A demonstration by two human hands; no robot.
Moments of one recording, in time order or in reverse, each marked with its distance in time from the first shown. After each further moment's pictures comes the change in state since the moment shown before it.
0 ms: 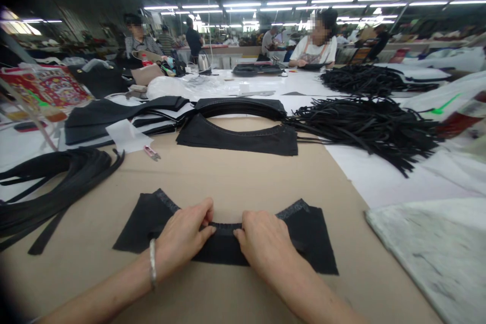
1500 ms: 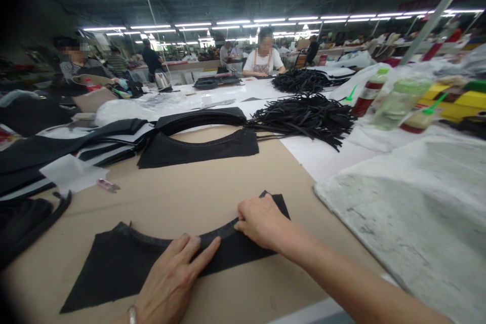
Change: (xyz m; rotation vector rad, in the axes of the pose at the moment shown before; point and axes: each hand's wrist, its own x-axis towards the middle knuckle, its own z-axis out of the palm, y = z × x) left_hand -0.017 0.000 0.051 0.415 0.125 0.601; right_hand -0.004 0.065 -0.012 0.080 0.039 -0.045
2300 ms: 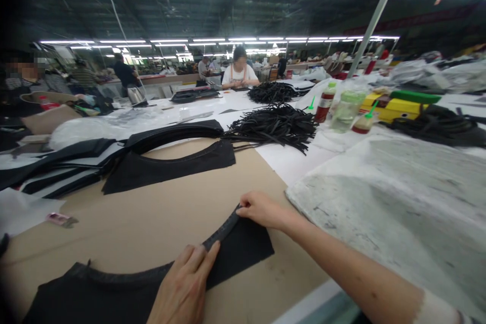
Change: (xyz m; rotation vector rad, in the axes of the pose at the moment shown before) left_hand 0.043 0.035 0.026 -0.080 0.070 0.011; right_hand 0.004 0.084 0.001 0.365 0.086 0.070
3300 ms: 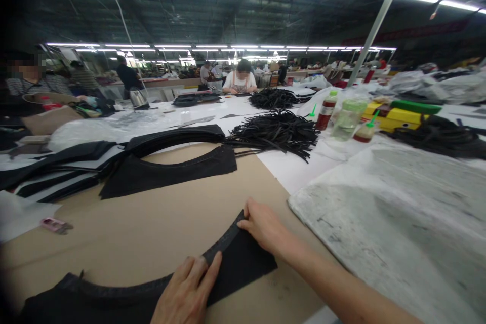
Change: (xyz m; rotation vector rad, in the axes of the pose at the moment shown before) left_hand -0.001 -0.009 0.026 0.183 0.258 0.106; right_hand -0.005 -0.002 0.024 -0.019 0.247 0.095
